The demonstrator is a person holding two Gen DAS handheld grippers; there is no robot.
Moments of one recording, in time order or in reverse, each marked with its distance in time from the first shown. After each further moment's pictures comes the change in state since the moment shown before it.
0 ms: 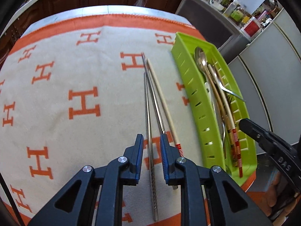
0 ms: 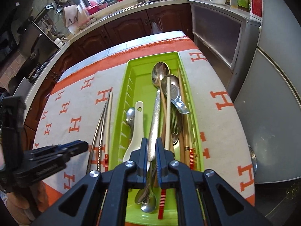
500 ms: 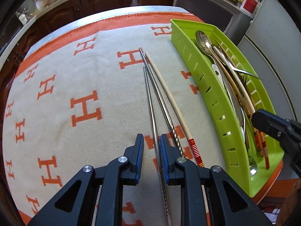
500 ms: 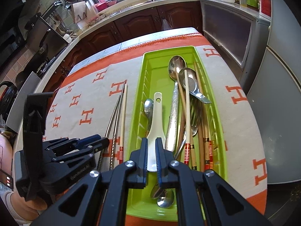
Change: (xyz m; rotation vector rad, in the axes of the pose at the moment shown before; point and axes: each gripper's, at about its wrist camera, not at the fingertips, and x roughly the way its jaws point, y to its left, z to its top) left arm 0.012 -0.025 -0.009 0.167 -0.009 0.191; right arm 0.004 0.019 -0.011 -0.023 0.013 0.060
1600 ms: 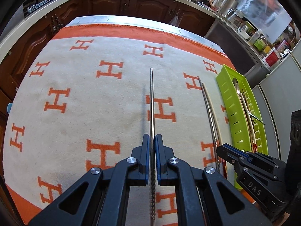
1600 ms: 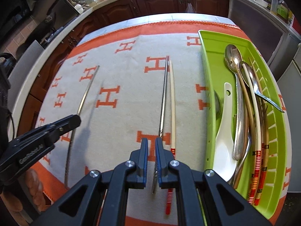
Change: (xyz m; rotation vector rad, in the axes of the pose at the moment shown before) left arm -0.039 0.118 -0.024 -0.338 -0.108 -0.072; right arm 0.064 0.086 0.001 -0.131 0.163 -0.023
